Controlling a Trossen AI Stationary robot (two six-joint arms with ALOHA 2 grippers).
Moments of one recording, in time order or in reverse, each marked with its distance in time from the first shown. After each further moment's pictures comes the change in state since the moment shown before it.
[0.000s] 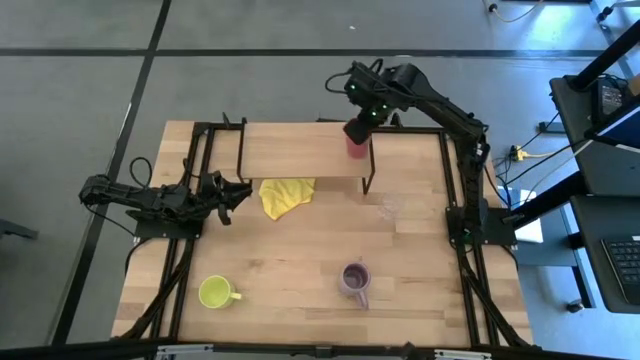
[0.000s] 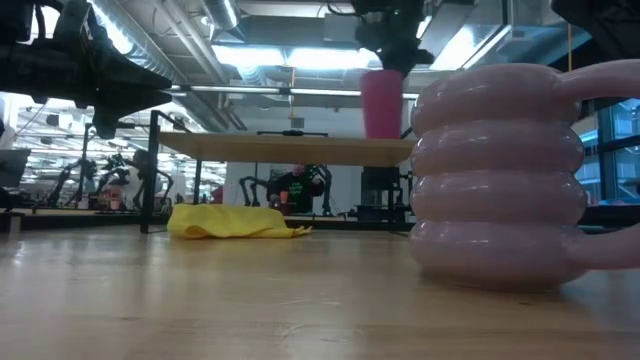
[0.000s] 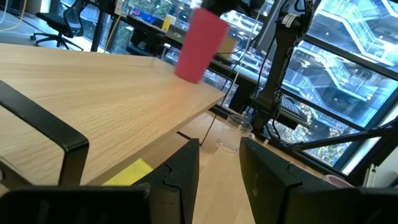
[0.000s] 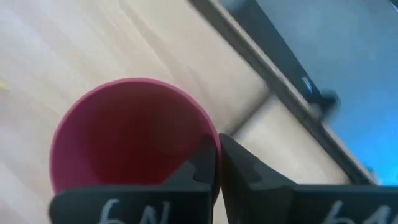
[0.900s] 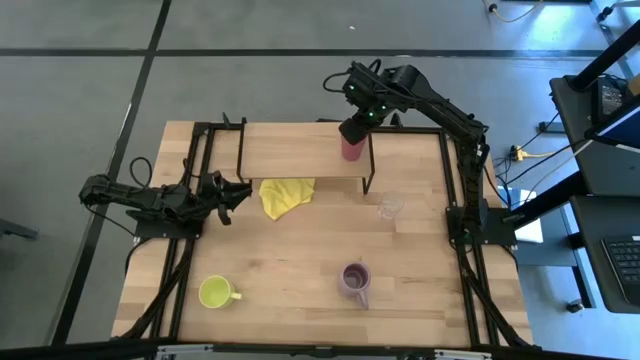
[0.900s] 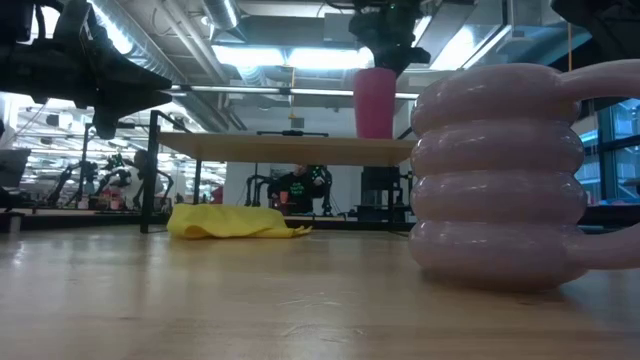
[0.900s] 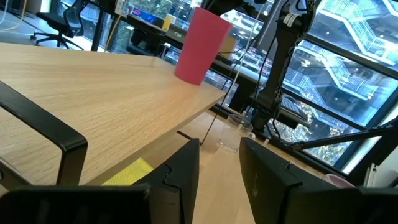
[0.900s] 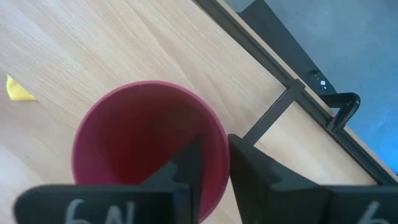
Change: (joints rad) left arm 0.000 0.000 0.000 -0.003 0.000 0.000; right arm 0.016 -0.002 0.012 0.032 -0.051 0.058
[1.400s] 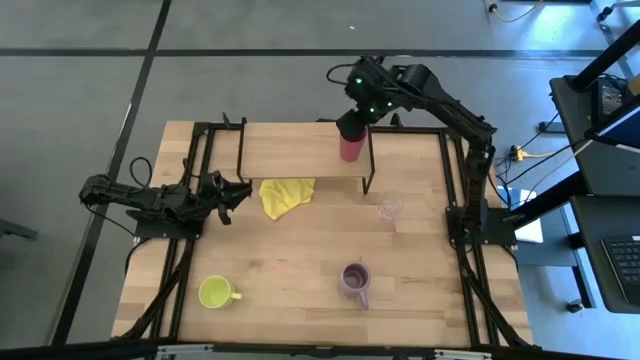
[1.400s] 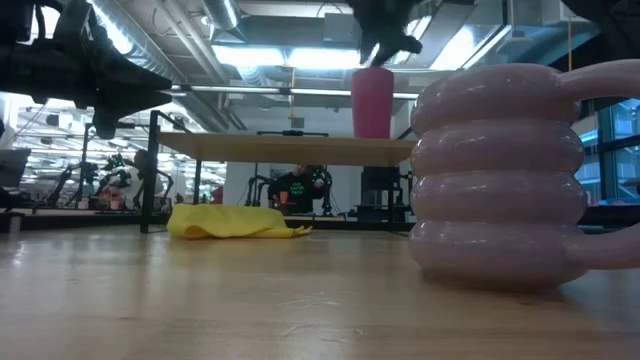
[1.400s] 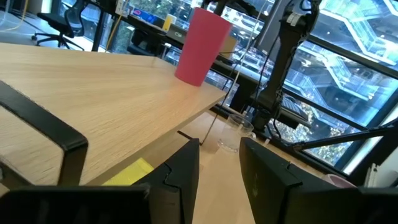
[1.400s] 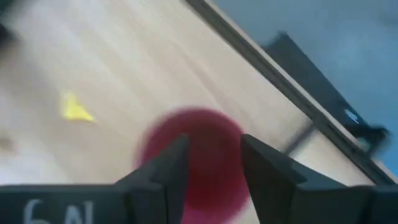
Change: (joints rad) left arm 0.000 0.000 0.000 0.001 -0.008 0.001; right arm 0.016 -0.054 0.008 0.133 -0.082 -0.009
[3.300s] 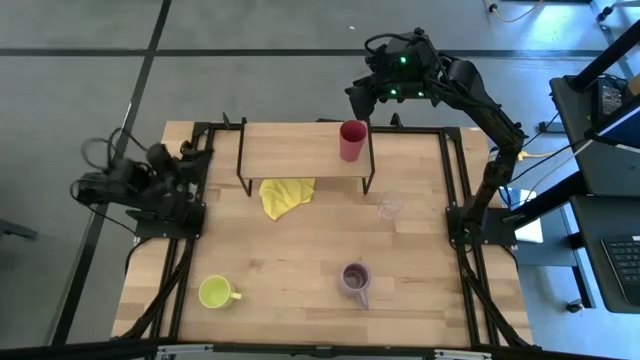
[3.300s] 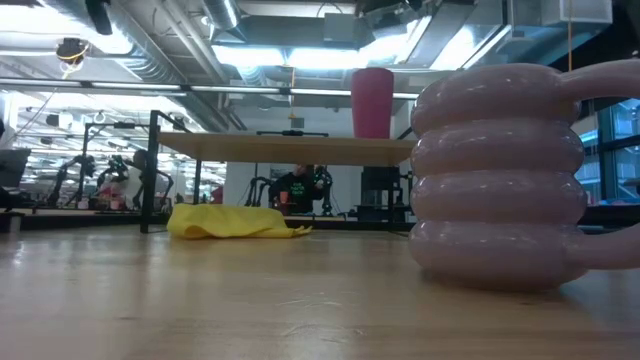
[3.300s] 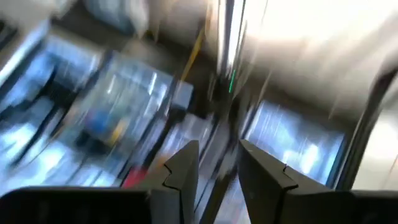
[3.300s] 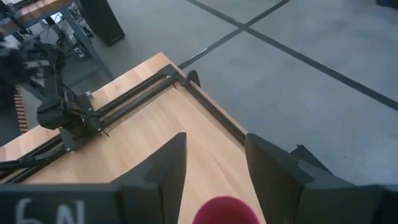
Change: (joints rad) left arm 0.007 0.030 0.385 0.106 0.056 0.161; right arm 0.012 -0.168 0.001 0.303 0.020 -0.052
